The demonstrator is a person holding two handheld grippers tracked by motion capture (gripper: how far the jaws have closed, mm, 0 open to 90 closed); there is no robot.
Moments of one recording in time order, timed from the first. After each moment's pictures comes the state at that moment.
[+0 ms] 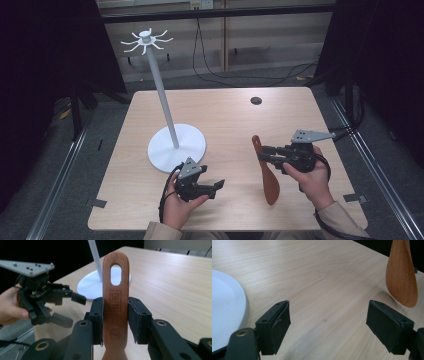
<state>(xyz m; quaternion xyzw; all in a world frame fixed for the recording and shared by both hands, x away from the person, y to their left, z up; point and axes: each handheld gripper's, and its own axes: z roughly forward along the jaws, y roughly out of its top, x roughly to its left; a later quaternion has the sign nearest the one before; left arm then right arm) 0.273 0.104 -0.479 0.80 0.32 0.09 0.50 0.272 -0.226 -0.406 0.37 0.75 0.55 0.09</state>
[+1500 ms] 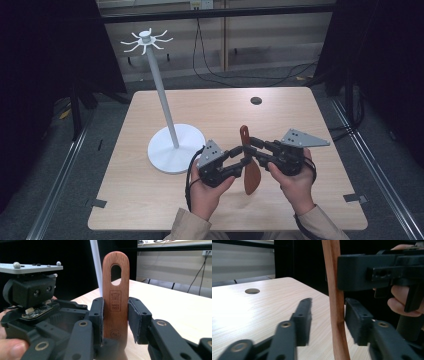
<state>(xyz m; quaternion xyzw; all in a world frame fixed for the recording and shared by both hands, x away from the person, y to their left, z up) 0.274 0.038 -0.418 0.72 0.27 0.09 0.63 0.255 -0.180 -0.380 0.35 0.70 0.60 0.17</state>
